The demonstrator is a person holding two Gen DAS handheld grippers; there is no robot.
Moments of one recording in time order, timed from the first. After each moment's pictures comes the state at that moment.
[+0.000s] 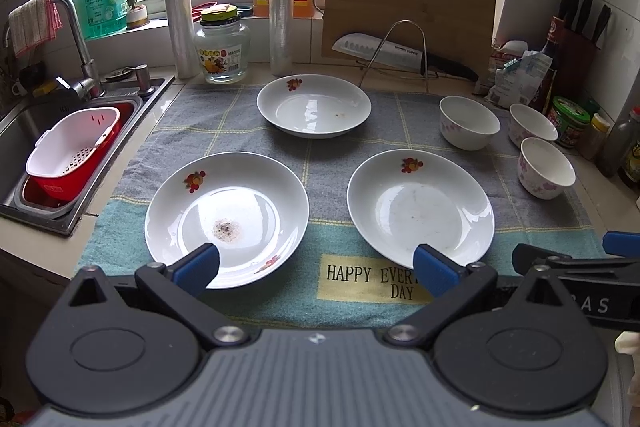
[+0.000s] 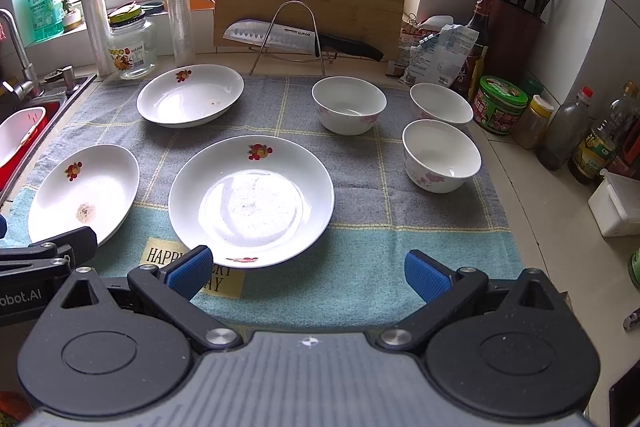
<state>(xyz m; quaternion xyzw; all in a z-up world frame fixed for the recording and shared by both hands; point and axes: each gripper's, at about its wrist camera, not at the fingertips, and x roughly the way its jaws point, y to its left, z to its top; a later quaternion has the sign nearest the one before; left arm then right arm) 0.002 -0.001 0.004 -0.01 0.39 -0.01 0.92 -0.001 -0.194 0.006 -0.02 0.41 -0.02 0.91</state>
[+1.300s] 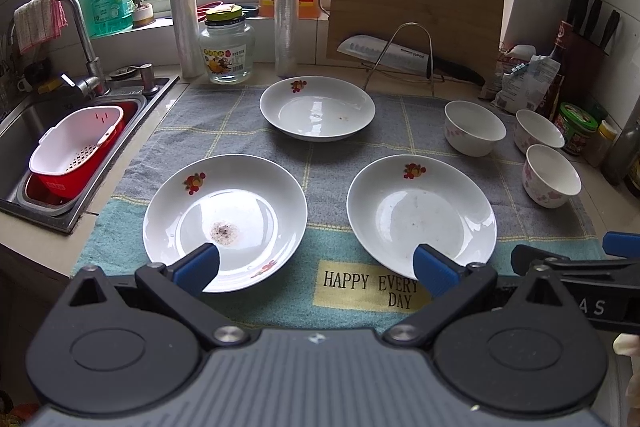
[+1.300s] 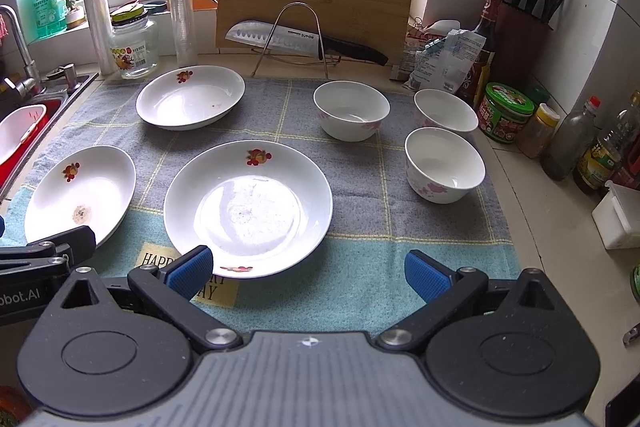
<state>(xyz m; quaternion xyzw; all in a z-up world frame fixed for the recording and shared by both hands) 0.008 -0.005 0.003 -0.02 0.39 0.00 0.92 0.010 -0.198 0.005 -0.03 0.41 -0.01 0.91</state>
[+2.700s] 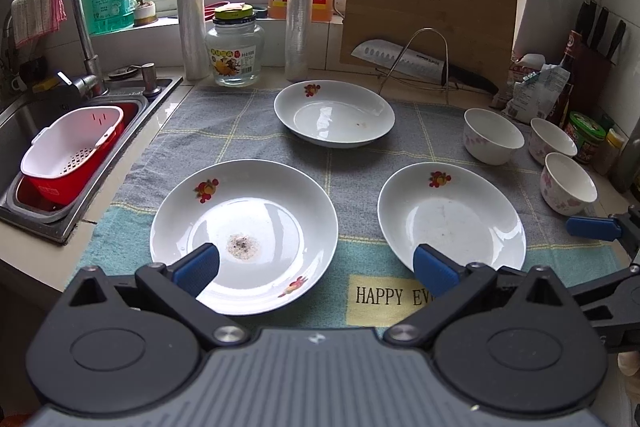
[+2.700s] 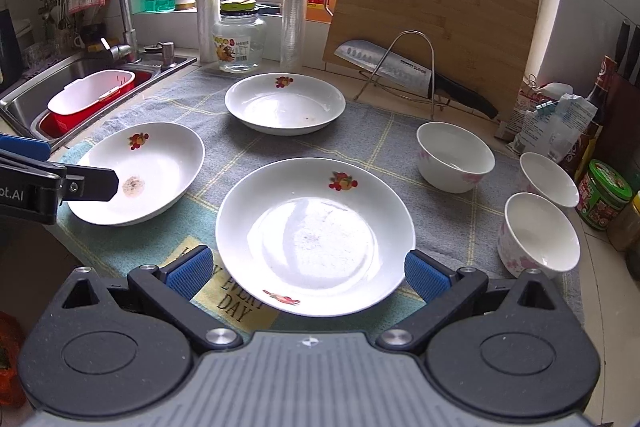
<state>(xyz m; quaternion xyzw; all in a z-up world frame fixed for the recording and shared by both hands) 0.025 0.034 -0.021 -0.03 0.38 -0.01 0.92 0.034 -0.176 -0.034 -0.09 0.35 0.17 0.92</state>
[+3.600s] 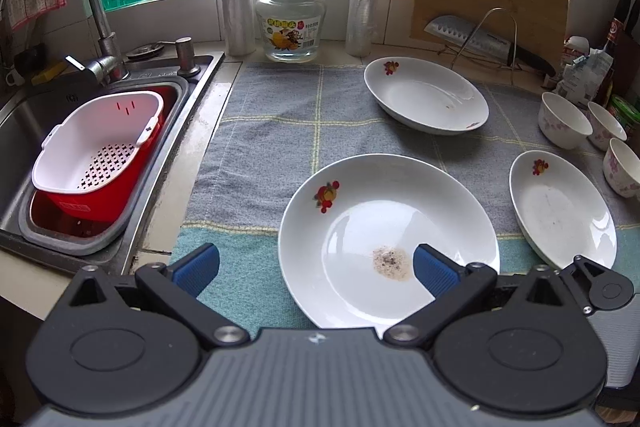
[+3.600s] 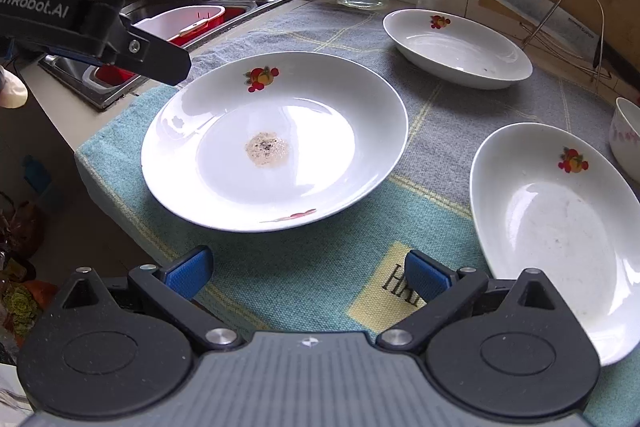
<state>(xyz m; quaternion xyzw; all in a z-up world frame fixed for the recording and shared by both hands) 0.084 0.160 -0.048 0.00 0.42 -0.03 0.91 0.062 -0.025 -0.115 -0.09 0.42 0.25 0.87</state>
